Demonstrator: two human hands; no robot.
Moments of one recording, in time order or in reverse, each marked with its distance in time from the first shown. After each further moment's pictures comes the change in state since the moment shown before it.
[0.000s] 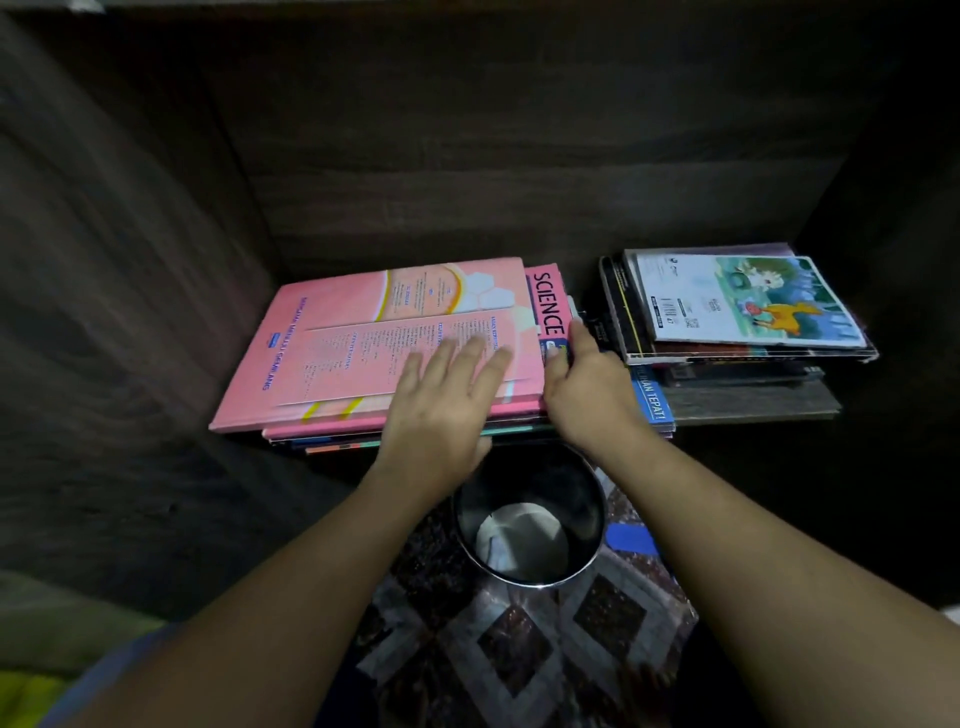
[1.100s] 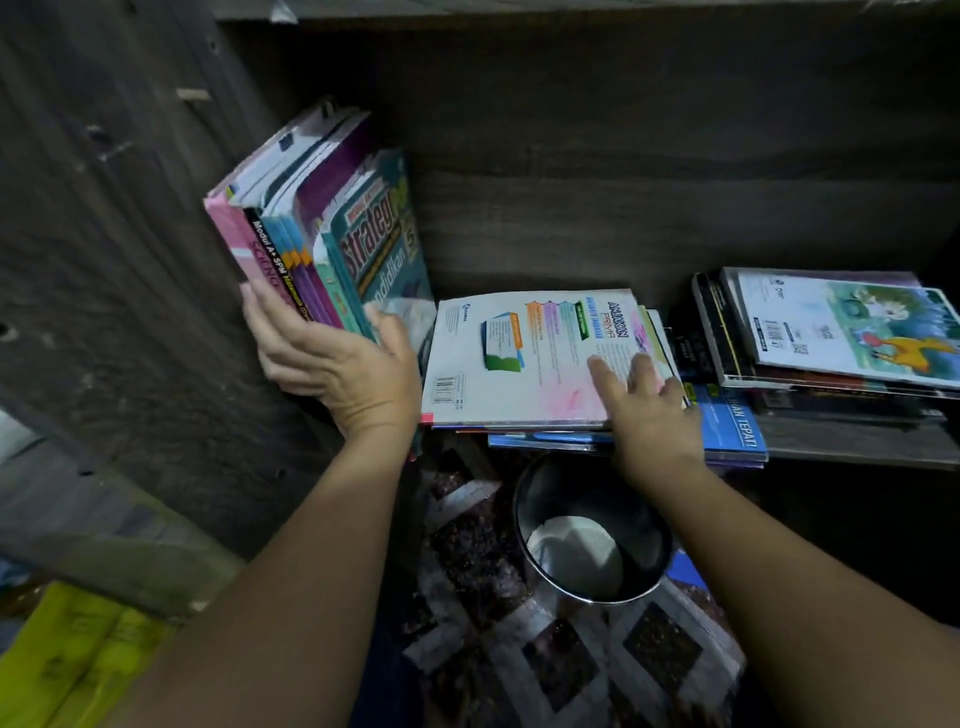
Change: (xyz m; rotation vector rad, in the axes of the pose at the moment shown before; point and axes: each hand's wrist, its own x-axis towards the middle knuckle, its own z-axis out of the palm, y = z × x) left_hand -0.007 -0.091 -0.017 -0.082 0.969 -1.014; right_hand 0.010 0.022 0.046 -0.832 -0.084 -0.267
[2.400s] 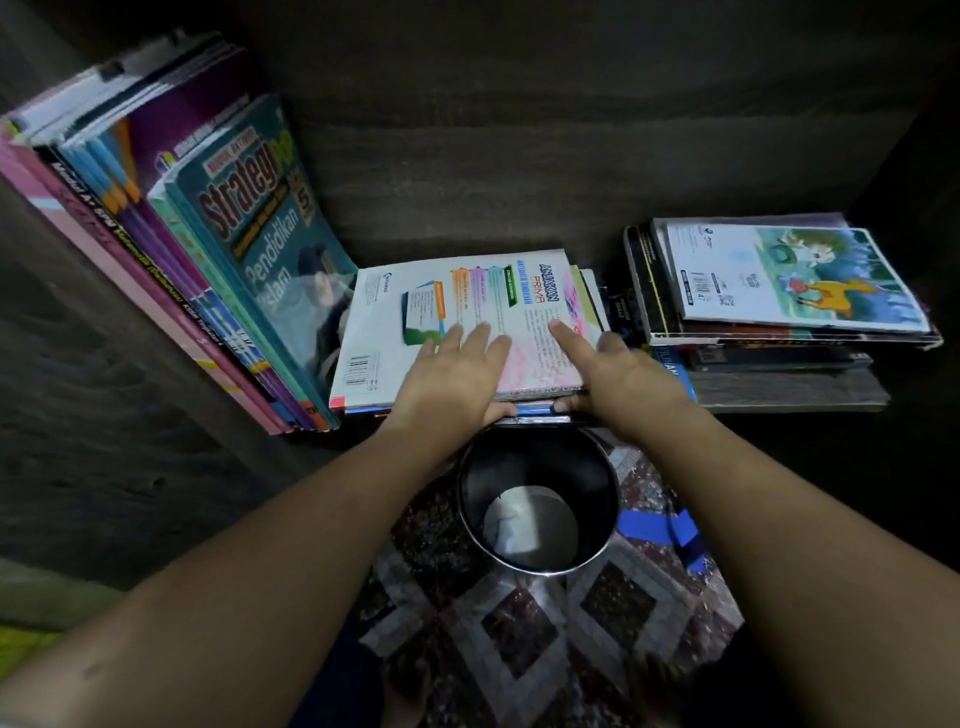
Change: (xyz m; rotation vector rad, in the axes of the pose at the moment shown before) left_hand -0.087 0.056 0.026 0.322 -1.293 1.004; right_hand 0.018 0.059 -0.002 0.210 -0.142 -0.131
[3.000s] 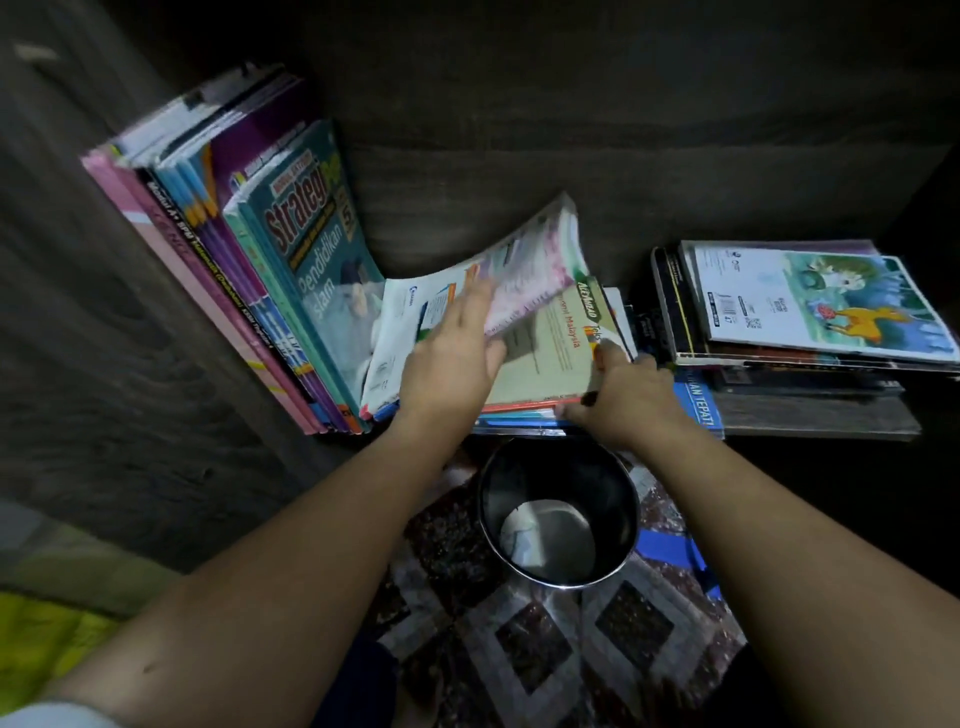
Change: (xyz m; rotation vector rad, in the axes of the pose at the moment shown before) left_hand -0.020 -0.010 -0.034 -0.522 0.390 -0.290; right_hand 0.002 -0.025 0.001 0.217 0.027 0.276
